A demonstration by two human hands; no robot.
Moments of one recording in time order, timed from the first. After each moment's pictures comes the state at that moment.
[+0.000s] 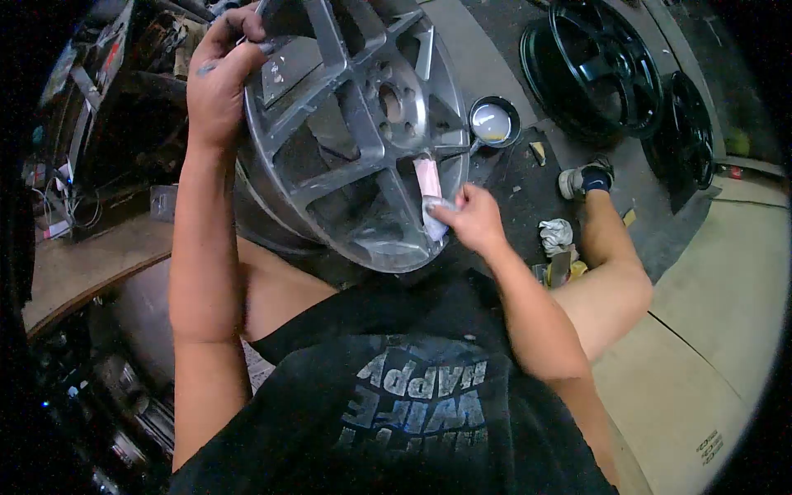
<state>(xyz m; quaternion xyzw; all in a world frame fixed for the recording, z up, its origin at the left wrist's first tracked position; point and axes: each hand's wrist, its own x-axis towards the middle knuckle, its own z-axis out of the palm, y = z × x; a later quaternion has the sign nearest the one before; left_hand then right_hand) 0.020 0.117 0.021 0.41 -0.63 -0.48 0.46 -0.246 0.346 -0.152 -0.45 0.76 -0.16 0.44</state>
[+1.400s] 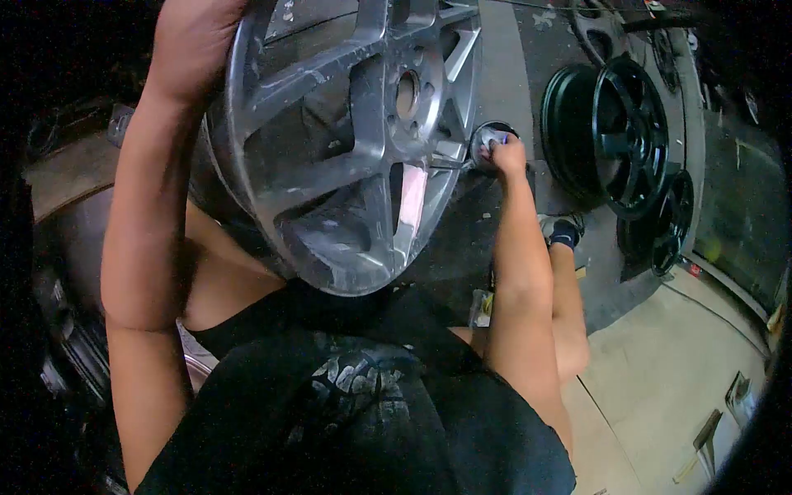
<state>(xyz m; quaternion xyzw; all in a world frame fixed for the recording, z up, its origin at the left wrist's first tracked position) 0.023 0.115 0.026 0.34 -0.64 -0.50 0.48 -0.395 0.185 -0.338 -0.31 0.79 -0.21 0.49</state>
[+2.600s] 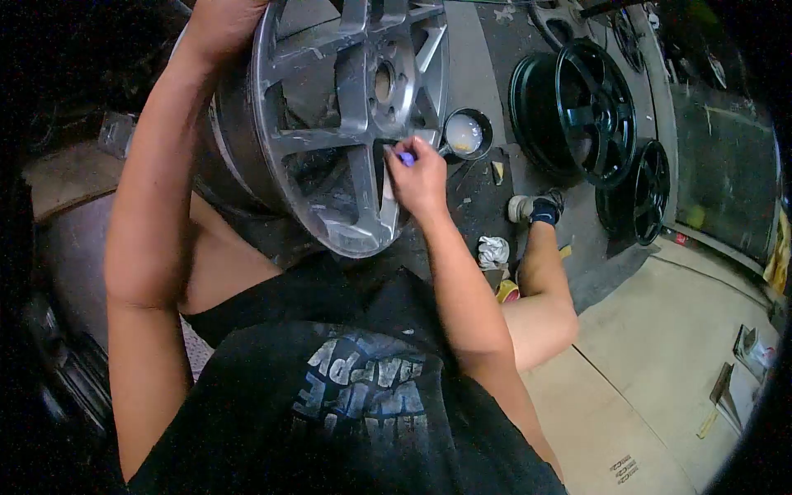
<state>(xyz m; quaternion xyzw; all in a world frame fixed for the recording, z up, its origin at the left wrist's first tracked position) 0.022 0.105 0.021 0.34 -0.66 -0.48 0.47 -0.214 0.284 -0.157 -0.57 0.69 -0.30 0.33</state>
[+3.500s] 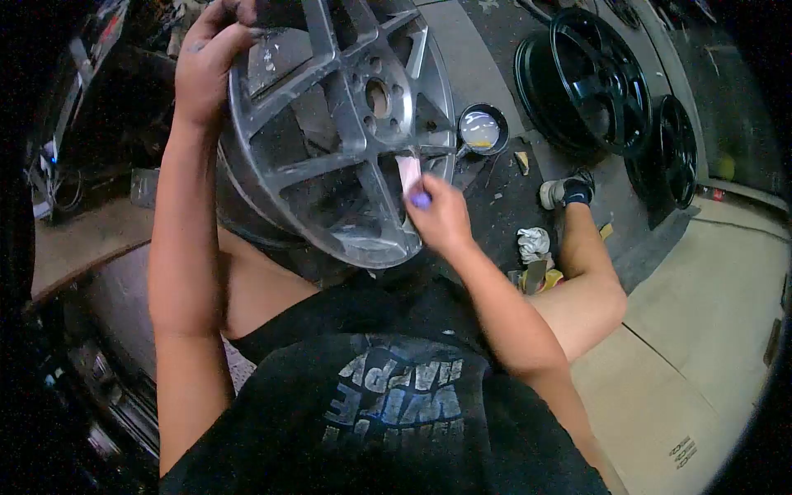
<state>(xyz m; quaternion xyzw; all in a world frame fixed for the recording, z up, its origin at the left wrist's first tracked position) 0.033 0.112 0.027 0.41 -0.64 -0.48 0.45 -0.215 0.335 -0.149 -0.57 0.69 -0.28 0.35</state>
